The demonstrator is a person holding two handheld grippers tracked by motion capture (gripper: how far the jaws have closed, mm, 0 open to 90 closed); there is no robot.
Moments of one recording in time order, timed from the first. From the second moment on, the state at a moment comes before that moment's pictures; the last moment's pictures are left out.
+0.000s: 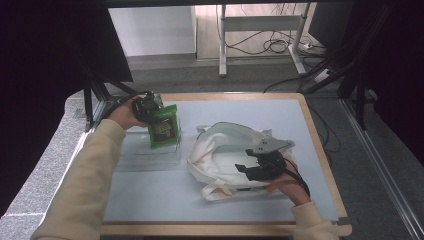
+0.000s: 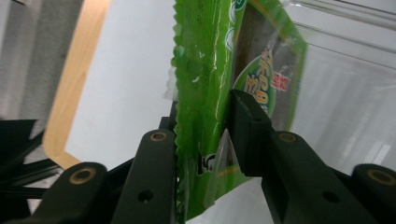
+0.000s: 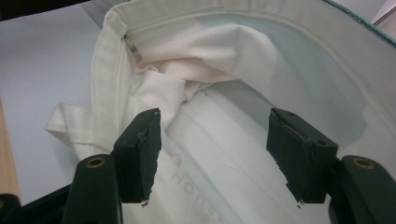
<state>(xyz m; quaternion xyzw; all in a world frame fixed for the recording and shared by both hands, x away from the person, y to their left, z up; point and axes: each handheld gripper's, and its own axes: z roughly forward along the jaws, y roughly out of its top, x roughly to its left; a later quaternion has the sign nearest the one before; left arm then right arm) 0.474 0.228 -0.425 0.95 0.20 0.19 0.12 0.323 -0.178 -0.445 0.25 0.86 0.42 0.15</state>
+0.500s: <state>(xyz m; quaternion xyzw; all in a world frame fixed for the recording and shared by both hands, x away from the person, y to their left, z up) 0.468 0.226 -0.416 0.94 0.19 0.25 0.17 0.323 -0.177 -0.445 0.25 0.86 0.42 0.14</state>
